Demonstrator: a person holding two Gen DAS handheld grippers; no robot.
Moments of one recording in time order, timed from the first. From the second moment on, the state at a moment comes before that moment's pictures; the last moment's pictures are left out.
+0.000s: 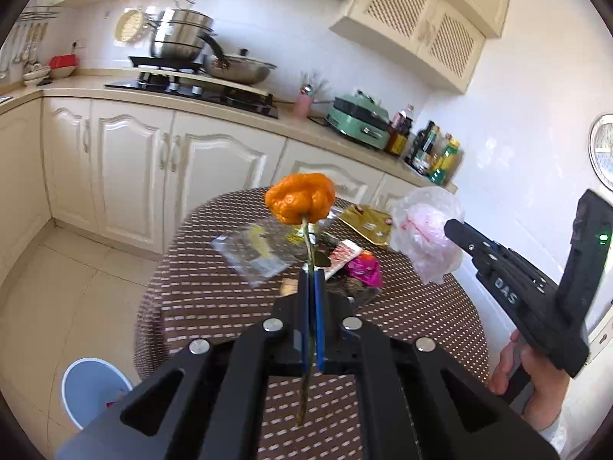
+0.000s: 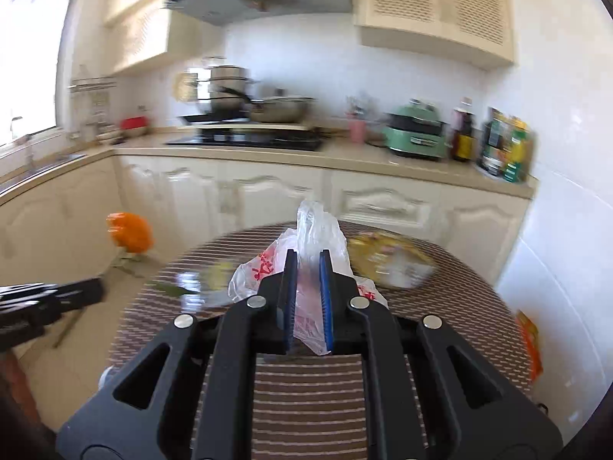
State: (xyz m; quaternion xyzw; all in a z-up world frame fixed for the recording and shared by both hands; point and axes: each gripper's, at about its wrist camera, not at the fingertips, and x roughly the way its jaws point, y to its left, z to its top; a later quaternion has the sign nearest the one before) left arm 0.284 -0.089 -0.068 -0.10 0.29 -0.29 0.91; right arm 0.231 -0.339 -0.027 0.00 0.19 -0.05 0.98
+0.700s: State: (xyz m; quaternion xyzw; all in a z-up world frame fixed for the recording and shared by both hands) left arm 0.315 0.204 -0.268 -0.21 0.45 -0.03 0.87; right arm 0.339 0.003 -0.197 0.00 0.39 0.26 0.88
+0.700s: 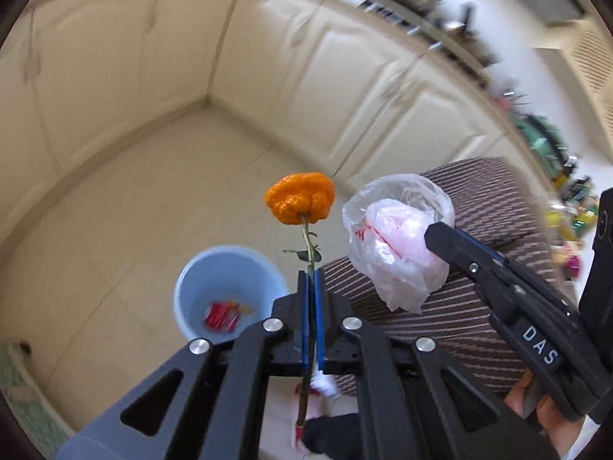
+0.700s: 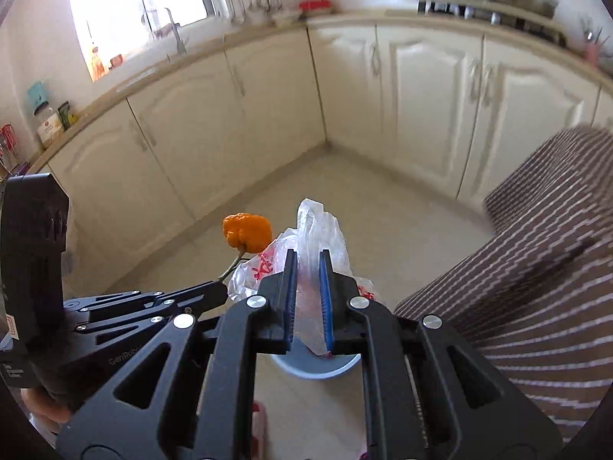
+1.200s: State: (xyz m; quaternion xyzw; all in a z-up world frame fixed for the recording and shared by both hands) left arm 0.390 0.231 -0.440 -0.24 0.56 -0.01 0.79; right arm 0.413 0.041 -0.368 0.02 0.52 0.21 0.83
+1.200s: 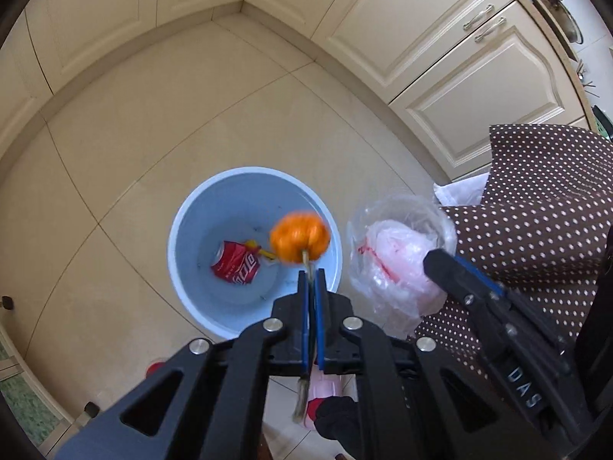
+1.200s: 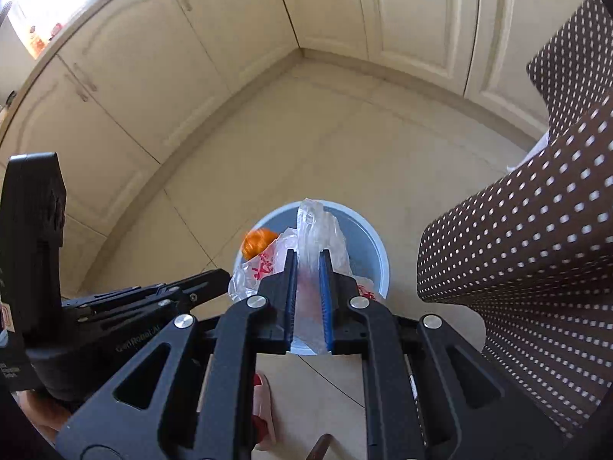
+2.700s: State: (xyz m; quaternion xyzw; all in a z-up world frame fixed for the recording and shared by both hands) left arm 0.388 0.257 -0.457 -0.25 0.59 0.06 0.77; right arm 0.435 0.068 -0.419 0.03 0.55 0.21 0.81
